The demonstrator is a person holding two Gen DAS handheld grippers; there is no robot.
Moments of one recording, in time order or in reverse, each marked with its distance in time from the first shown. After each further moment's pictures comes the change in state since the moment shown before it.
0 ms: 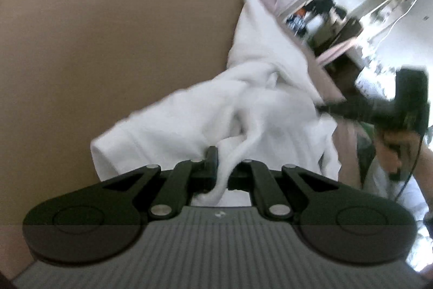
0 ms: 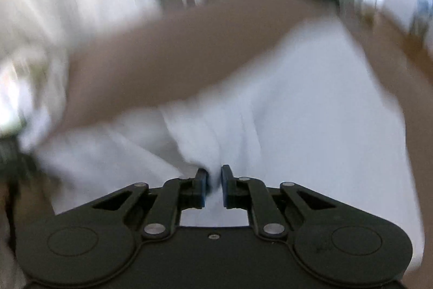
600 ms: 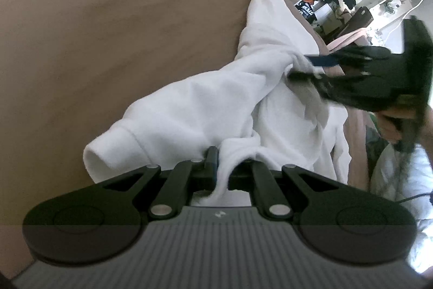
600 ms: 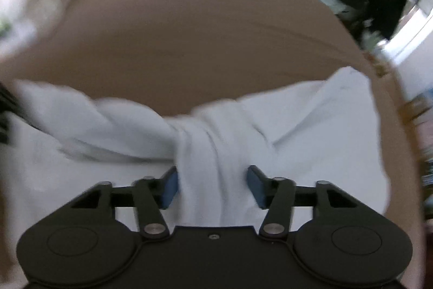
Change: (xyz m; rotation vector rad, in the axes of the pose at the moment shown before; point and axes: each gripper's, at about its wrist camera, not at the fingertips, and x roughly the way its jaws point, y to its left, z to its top) left arm 0.035 0.011 0.003 -0.011 0.039 0.022; right arm 0.046 0.077 0.050 -0.409 -0.017 -0.268
